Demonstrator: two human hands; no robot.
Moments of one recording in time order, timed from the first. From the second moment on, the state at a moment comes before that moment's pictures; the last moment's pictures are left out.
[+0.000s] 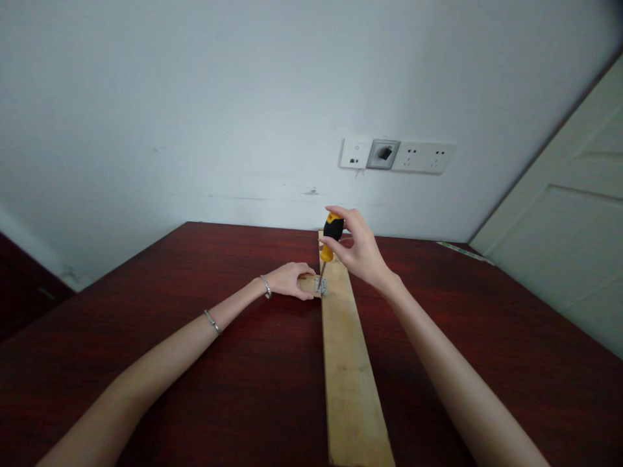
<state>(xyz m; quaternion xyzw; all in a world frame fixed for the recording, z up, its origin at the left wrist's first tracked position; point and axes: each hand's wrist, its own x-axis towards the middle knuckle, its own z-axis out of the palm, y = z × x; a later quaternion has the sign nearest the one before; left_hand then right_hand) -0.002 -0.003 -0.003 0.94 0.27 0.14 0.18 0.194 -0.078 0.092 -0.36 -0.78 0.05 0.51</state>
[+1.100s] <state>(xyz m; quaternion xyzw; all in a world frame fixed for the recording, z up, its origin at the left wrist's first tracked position) -0.001 -0.001 -0.006 0.94 0.24 0.18 0.15 0.193 -0.077 0.092 -0.35 -0.77 0.10 0.52</state>
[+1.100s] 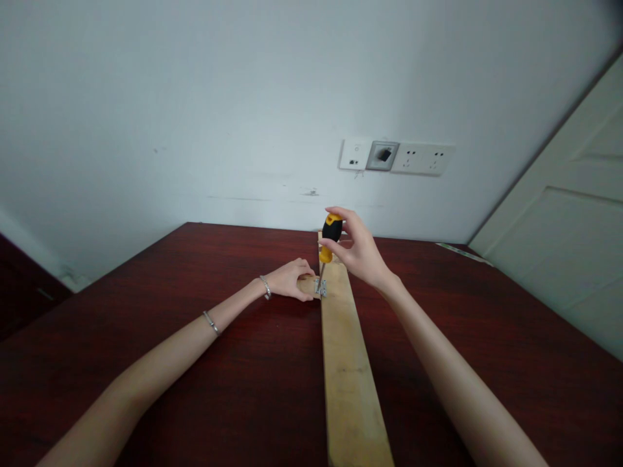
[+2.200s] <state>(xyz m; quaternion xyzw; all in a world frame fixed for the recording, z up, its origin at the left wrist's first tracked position) -0.002 0.004 -0.009 0.95 0.24 0.17 0.13 0.194 -0.083 0.098 -0.34 -0.80 0.05 0.49</state>
